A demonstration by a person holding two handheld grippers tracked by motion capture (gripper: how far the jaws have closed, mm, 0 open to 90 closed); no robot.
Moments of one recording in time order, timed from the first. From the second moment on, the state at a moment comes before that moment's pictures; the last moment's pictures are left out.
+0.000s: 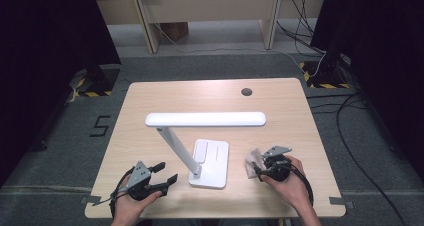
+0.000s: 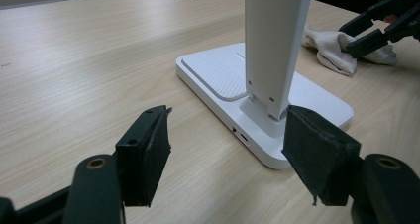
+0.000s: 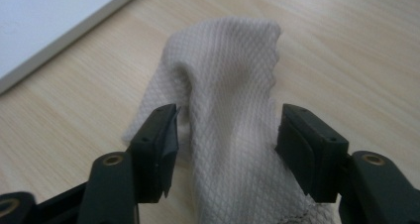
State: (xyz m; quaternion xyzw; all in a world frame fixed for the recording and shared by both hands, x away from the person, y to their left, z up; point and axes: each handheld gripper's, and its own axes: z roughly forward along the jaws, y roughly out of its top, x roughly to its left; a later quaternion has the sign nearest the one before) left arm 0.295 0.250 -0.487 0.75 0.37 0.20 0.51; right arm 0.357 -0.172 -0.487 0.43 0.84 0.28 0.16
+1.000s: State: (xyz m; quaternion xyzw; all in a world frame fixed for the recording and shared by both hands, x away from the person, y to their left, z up) left arm 0.271 0.226 -0.454 0.76 0.30 0.20 0.54; right arm 0.338 -0.139 -0.460 0.38 0.86 0.29 0.19
